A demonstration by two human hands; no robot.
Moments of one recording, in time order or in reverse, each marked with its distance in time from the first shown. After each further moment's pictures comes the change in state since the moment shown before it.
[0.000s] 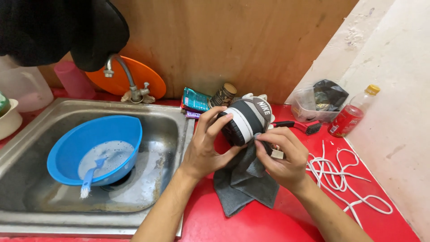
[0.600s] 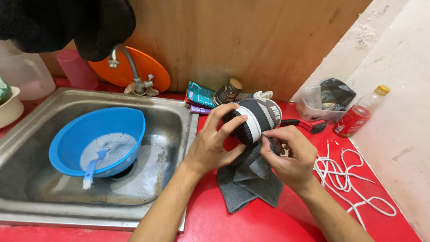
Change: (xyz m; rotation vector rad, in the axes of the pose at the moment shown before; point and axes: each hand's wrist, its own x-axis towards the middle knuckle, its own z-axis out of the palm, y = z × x) left_hand -0.005 -0.008 -0.001 0.014 -0.115 0.027; right_hand -0.001 -0.008 0.000 -0.034 -0.033 0.125
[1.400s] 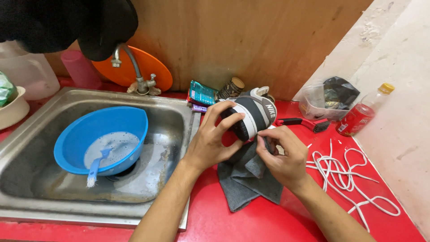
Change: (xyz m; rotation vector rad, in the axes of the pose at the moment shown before) left_hand -0.005 -0.011 -0.003 0.004 -0.023 -0.062; right_hand -0.010 0.006 0.014 0.034 -0.023 0.033
